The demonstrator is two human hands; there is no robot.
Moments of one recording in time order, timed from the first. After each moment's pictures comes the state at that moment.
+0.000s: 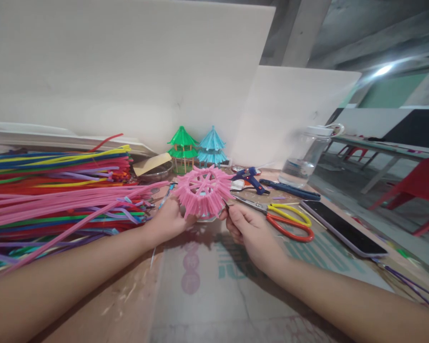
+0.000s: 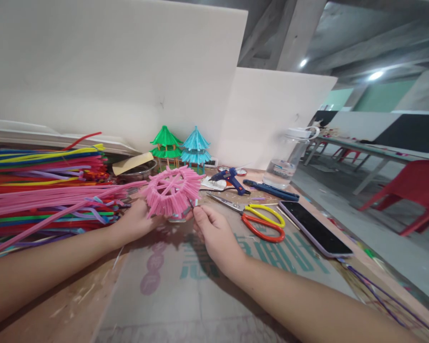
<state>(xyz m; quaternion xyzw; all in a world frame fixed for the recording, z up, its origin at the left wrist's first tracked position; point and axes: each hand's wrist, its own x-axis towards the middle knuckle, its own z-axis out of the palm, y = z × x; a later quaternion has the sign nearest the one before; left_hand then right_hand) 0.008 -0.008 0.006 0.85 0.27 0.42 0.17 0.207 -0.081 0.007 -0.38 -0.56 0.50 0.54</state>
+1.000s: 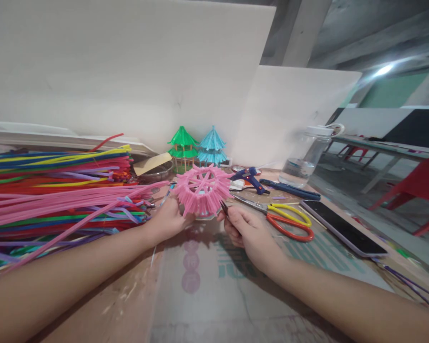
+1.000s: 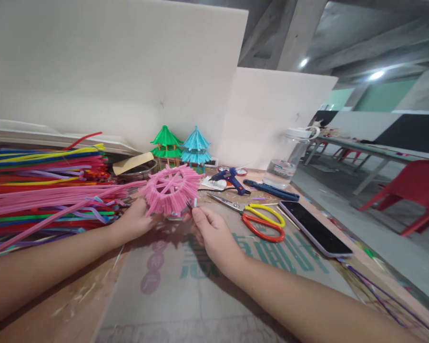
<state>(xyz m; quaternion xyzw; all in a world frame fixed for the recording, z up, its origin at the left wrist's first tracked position) 0.010 -0.007 0.008 0.85 0.25 0.44 0.15 0.206 -0.081 0.005 -0.39 -0.55 0.54 0.51</state>
